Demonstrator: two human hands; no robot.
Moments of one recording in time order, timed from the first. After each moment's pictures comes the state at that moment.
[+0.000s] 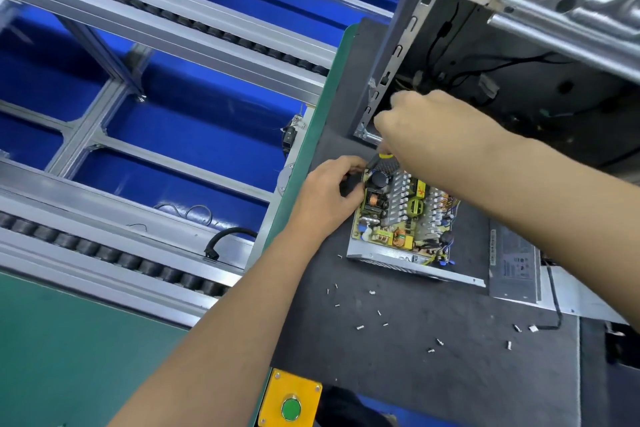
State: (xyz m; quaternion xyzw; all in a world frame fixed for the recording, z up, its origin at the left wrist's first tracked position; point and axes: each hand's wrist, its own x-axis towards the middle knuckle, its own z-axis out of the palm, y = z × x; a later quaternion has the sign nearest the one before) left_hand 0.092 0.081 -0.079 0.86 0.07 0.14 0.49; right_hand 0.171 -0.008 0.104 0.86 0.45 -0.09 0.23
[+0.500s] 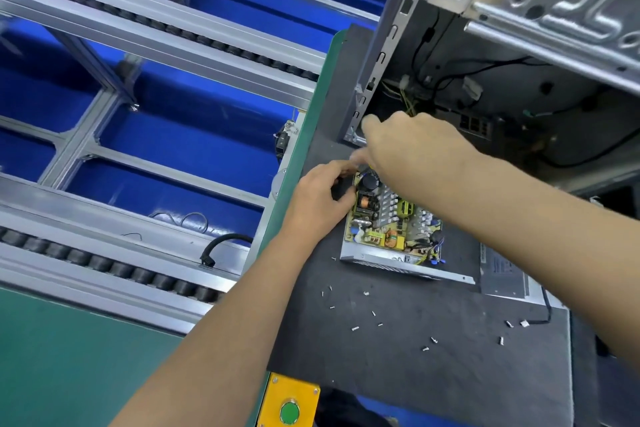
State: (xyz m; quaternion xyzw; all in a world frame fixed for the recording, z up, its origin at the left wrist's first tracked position) left_hand 0.091 0.080 -0.083 0.86 0.09 0.14 0.48; right_hand 0.158 -0.015 0.094 0.90 0.39 -0.10 0.17
